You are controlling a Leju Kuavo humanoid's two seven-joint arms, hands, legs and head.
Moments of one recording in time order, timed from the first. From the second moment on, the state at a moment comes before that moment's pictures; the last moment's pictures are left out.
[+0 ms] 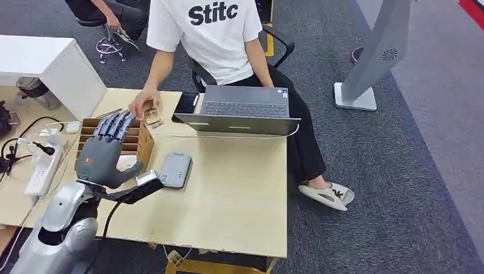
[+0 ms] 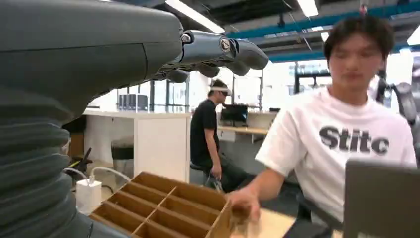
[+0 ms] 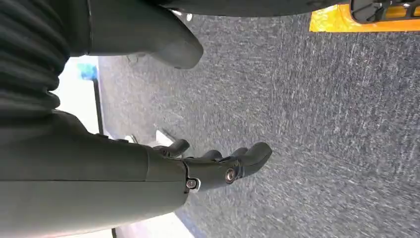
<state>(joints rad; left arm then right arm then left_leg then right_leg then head) -0.08 0.45 -0.12 -1.80 -1.05 0.09 0.04 -0.11 0.14 1.54 -0.07 -1.18 -0.37 0.24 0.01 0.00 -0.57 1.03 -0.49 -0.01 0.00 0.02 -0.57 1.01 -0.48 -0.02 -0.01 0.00</state>
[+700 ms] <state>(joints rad) 0.16 0.55 -0.01 -1.81 -1.11 0.02 0.07 -0.11 0.14 1.53 -0.07 -1.22 -0.37 0.23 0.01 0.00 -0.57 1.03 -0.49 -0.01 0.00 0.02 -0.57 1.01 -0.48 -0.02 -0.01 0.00</state>
